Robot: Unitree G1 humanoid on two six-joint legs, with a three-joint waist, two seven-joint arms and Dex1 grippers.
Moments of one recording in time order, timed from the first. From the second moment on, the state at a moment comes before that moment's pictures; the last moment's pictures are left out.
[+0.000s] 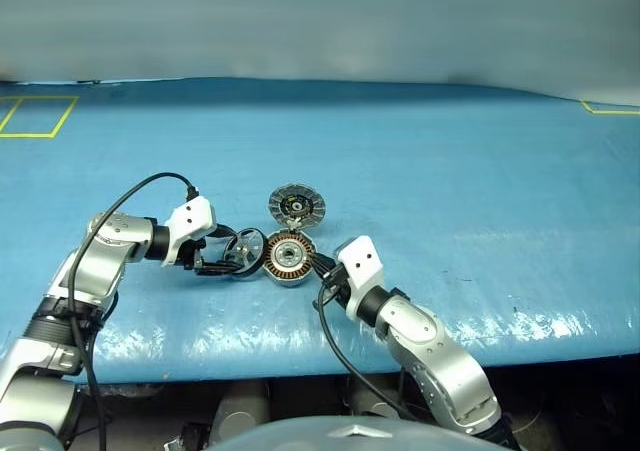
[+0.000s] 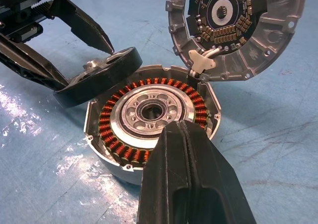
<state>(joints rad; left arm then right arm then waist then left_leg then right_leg) -0.36 0.79 -0.16 0.14 -0.16 0.30 -1.25 0.09 -0.18 0.40 -0.51 0.12 0.58 0.28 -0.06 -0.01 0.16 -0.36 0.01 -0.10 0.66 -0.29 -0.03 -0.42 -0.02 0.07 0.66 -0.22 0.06</state>
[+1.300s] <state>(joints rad) -0.23 0.91 0.00 -0.08 -0.27 0.39 -1.25 0.15 -0.26 0.34 -0.54 0.18 0.44 0.39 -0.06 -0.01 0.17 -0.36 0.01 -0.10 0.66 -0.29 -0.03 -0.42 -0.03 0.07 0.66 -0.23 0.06</state>
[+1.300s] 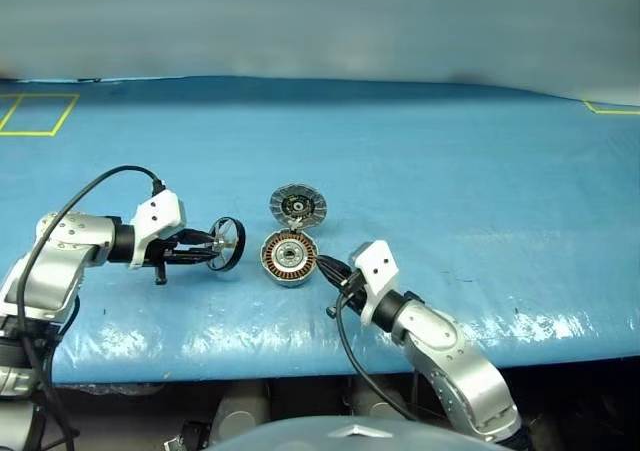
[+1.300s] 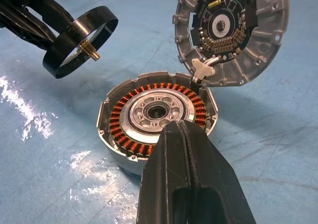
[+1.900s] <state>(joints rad) -0.43 0.84 -0.25 -0.26 -0.30 0.53 -1.25 0.23 -0.28 0.34 -0.43 0.16 0.25 0.44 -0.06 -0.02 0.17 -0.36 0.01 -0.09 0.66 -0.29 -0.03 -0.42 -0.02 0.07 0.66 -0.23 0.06</state>
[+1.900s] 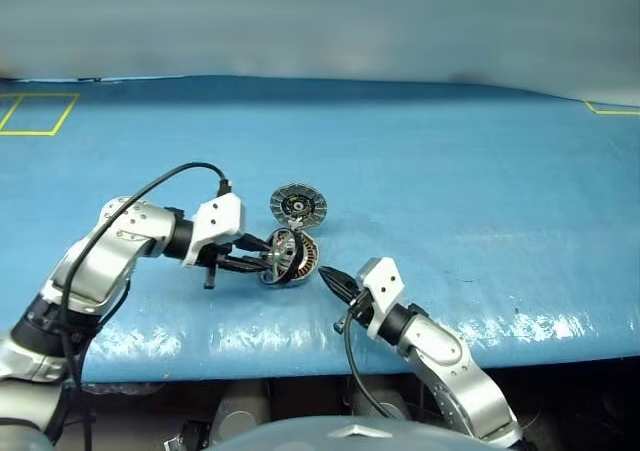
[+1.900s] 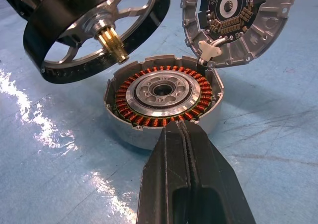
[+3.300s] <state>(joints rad) -0.54 0.81 -0.36 -0.14 -0.15 0.52 -1.24 0.23 -0.23 0.34 -0.41 0.10 0.25 0.40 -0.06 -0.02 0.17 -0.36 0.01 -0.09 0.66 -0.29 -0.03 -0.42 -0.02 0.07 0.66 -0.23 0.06</state>
